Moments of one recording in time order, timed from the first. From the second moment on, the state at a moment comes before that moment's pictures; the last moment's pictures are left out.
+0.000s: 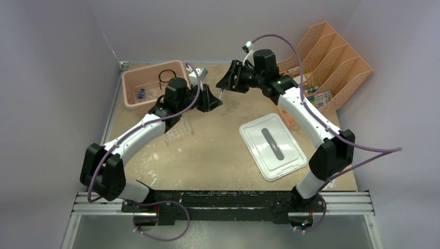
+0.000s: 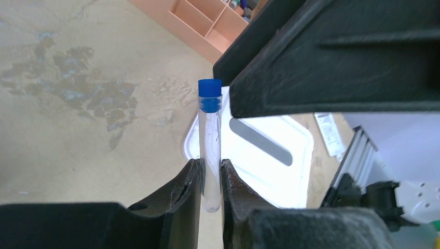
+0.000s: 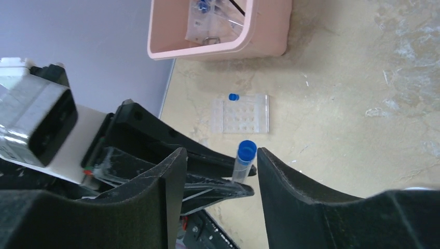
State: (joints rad) left arm -0.50 1.43 1.05 0.11 0.43 -0.46; right arm 0.49 1.65 1.58 -0.41 -0.38 0.68
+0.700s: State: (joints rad) left arm -0.49 1.46 1.14 -0.08 0.54 -0.15; right arm 0.48 1.74 1.66 -0.60 -0.47 0.68
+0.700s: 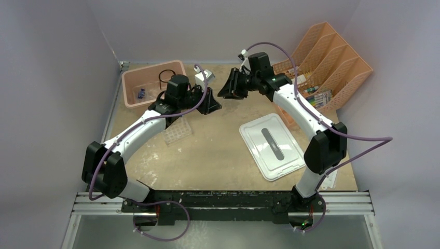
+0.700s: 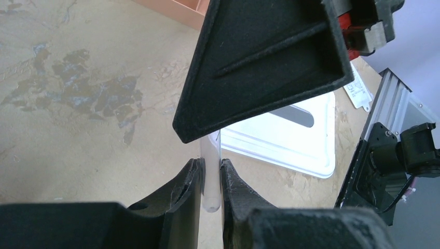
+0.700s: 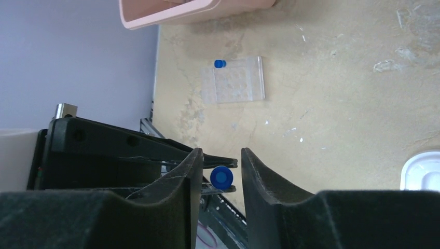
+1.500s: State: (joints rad) left arm -0.41 1.40 1.08 -0.12 0.35 -0.28; right arm 0.46 1.64 1.50 -0.40 -0.32 0.58
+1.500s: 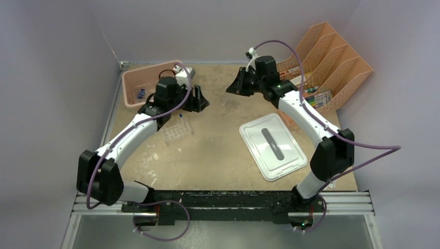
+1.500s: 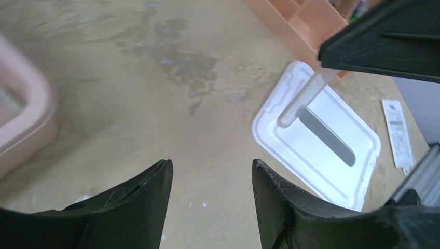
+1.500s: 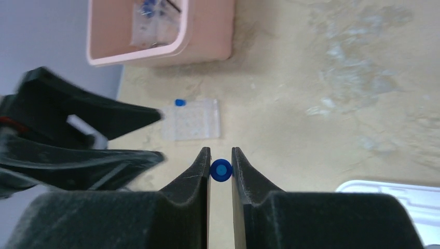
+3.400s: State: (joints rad) left arm -0.28 0.77 1.29 -0.73 -1.15 -0.49; right arm 1.07 2.08 1.58 0.06 0.45 0.17
